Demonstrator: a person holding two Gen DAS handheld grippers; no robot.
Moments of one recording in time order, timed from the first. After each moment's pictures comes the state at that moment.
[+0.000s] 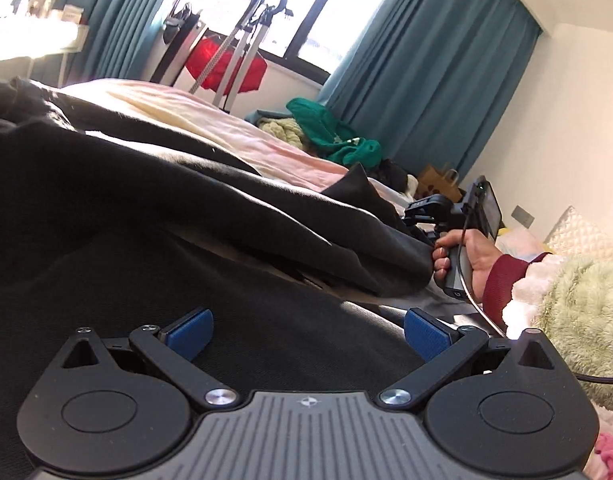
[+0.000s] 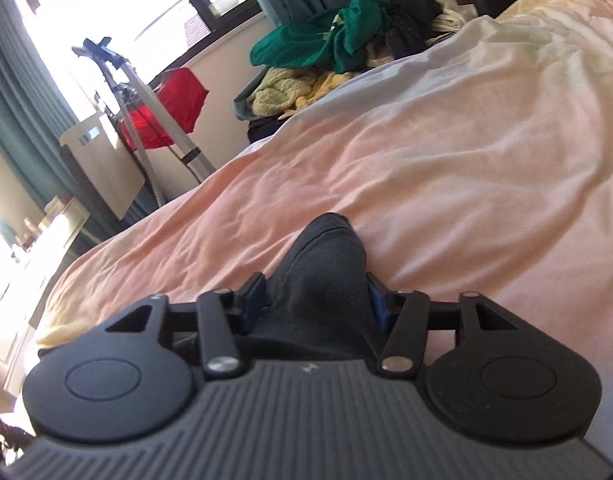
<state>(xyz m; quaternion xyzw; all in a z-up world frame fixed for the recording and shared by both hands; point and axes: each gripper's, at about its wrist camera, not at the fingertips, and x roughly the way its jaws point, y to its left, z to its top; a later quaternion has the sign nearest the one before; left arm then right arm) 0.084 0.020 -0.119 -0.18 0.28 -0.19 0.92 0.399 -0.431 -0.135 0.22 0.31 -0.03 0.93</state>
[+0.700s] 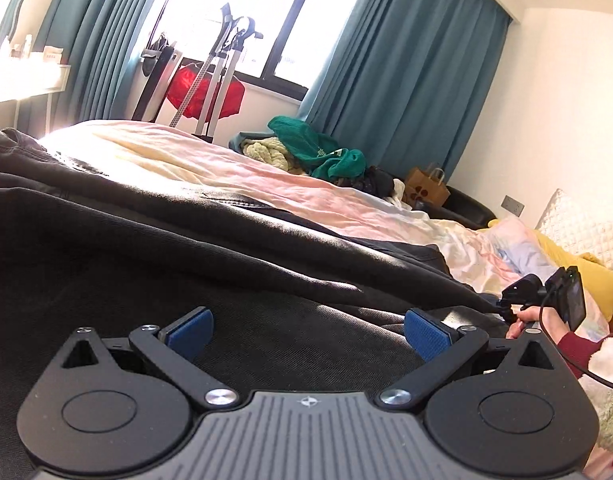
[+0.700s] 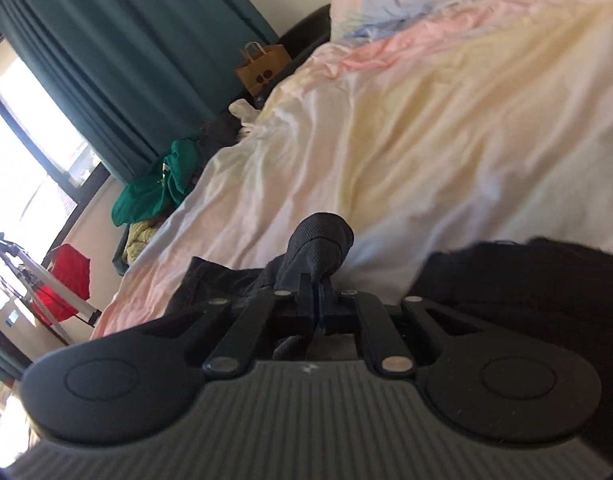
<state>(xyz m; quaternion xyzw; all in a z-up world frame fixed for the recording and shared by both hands) 0.047 0.004 -0.098 -0.12 0.24 -0.20 0.94 0.167 -0.555 -0.170 0.43 0.16 -0.28 0.84</state>
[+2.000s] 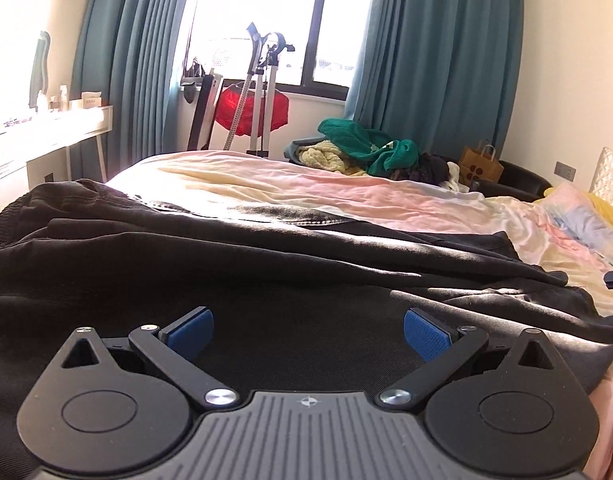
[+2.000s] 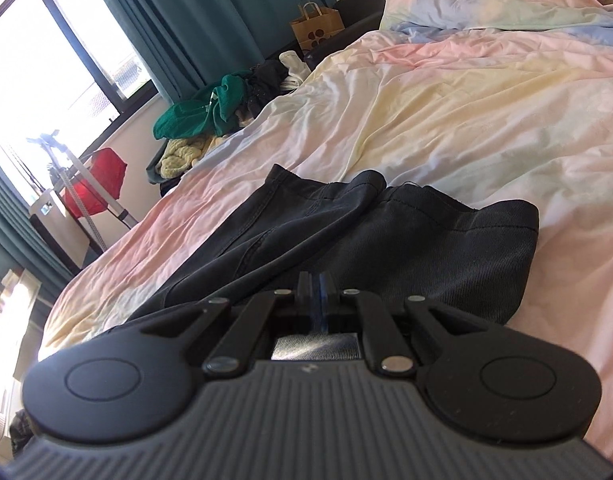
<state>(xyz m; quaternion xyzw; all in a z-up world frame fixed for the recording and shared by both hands) -0.004 0.034 -0.062 -0.04 0.24 -0.10 0.96 0.028 -0.464 -0.064 0.33 0.24 -0.20 0.89</state>
